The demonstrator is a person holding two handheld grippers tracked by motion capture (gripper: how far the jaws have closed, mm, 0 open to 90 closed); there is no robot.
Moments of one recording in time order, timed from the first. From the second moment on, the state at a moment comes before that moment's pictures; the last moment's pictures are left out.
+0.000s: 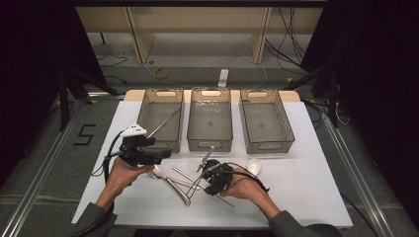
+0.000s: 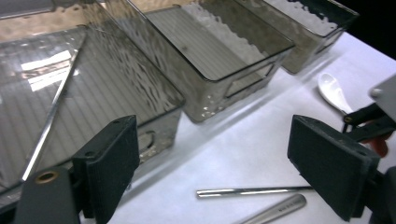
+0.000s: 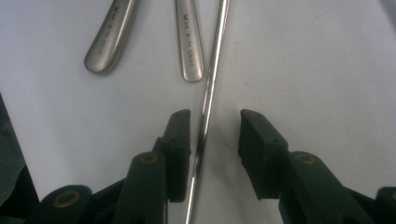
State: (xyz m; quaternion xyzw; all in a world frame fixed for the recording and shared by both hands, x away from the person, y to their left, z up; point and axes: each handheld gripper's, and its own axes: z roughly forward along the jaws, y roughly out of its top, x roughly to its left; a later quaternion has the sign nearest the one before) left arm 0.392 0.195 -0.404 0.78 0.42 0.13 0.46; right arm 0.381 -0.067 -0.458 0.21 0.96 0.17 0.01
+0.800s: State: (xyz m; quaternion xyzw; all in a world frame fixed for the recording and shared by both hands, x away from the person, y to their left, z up) left arm 0.378 0.196 -0.414 0.78 0.41 0.13 0.45; right arm 0.386 -0.062 -0.461 0.21 0.97 0.14 0.02
